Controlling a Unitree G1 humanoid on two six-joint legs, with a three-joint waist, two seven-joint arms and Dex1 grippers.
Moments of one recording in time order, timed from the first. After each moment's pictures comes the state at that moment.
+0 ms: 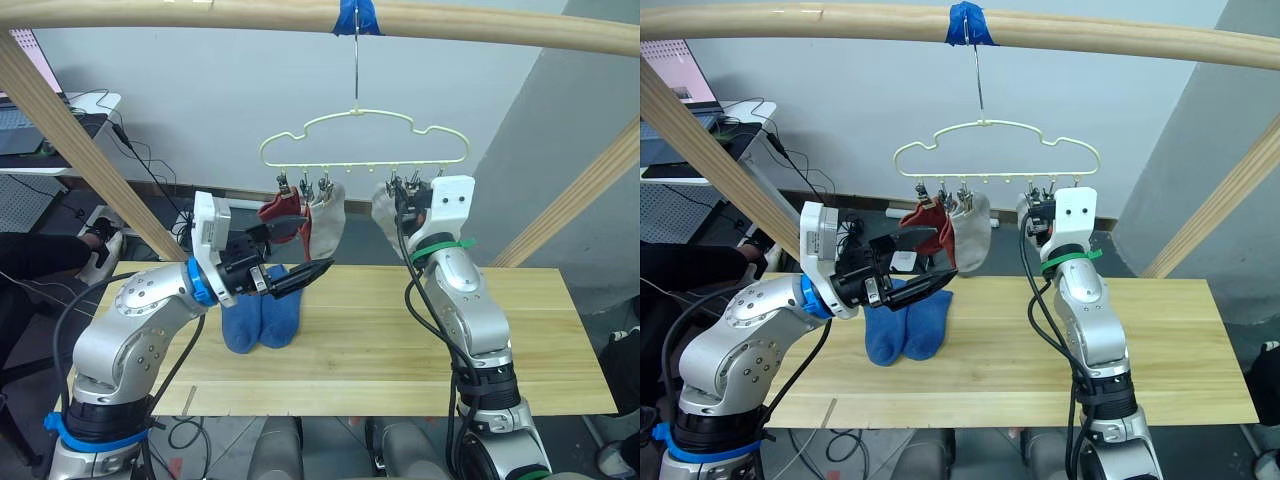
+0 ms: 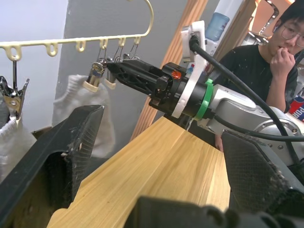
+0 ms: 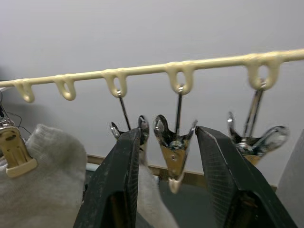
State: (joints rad) left arm -0.28 0.59 0.12 -0.44 -0.73 0.55 -0.82; right arm -0.47 0.00 0.05 -0.18 0.06 0.41 -0.05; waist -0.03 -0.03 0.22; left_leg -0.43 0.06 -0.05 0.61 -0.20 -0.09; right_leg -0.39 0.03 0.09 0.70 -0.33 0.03
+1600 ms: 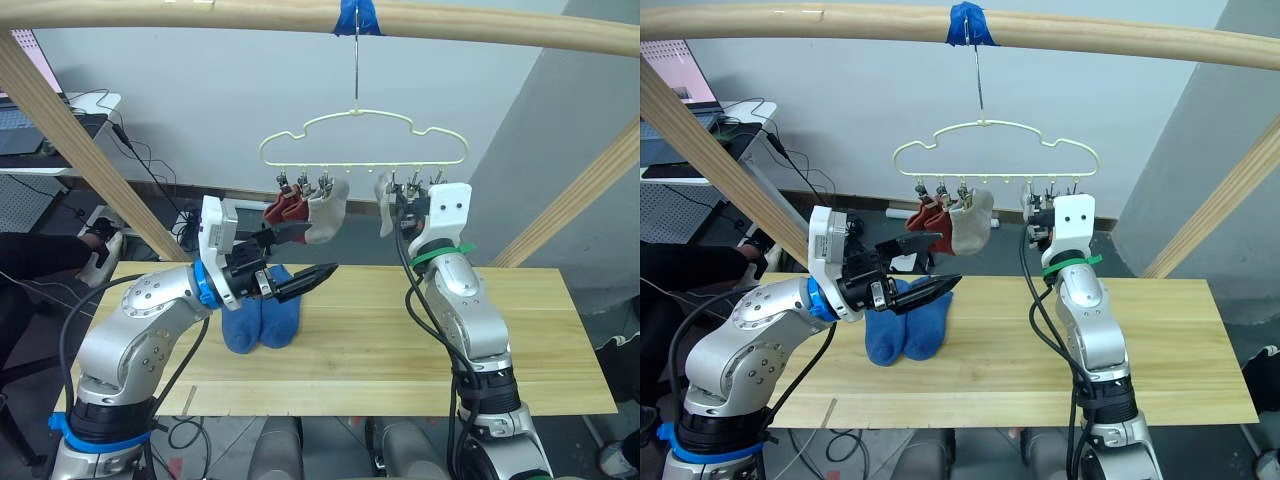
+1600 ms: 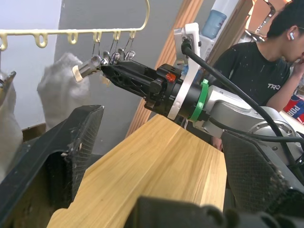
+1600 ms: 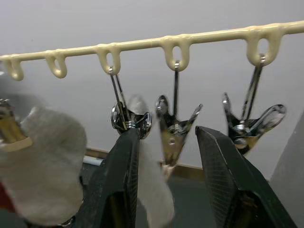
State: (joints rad) left arm -0.27 0.59 0.10 -0.44 -0.72 0.56 -0.82; right arm -0.41 0.00 0.05 -0.21 0.04 0.40 -0.01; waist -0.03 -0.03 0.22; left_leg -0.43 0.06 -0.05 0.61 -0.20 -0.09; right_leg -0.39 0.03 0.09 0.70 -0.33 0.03
